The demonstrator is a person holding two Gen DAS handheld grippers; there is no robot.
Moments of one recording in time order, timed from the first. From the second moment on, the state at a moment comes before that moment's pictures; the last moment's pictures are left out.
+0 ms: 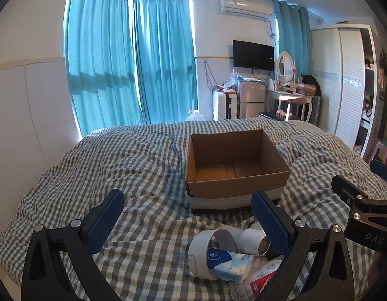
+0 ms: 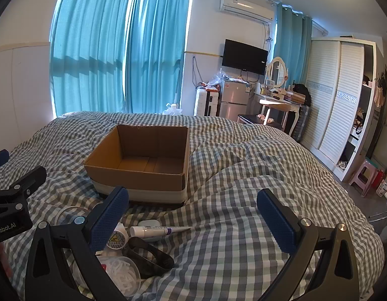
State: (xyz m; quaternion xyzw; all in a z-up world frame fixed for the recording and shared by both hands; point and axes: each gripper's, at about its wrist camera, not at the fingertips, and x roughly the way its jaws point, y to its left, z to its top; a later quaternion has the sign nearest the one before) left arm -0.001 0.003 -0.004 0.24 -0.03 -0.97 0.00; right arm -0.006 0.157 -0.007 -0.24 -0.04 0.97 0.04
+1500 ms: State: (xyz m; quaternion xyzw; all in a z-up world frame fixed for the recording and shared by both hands) left arm -0.003 0.001 -0.013 0.25 -0.04 -0.97 0.01; right arm -0.005 0.150 -0.013 -0.25 -0.05 0.97 0.04
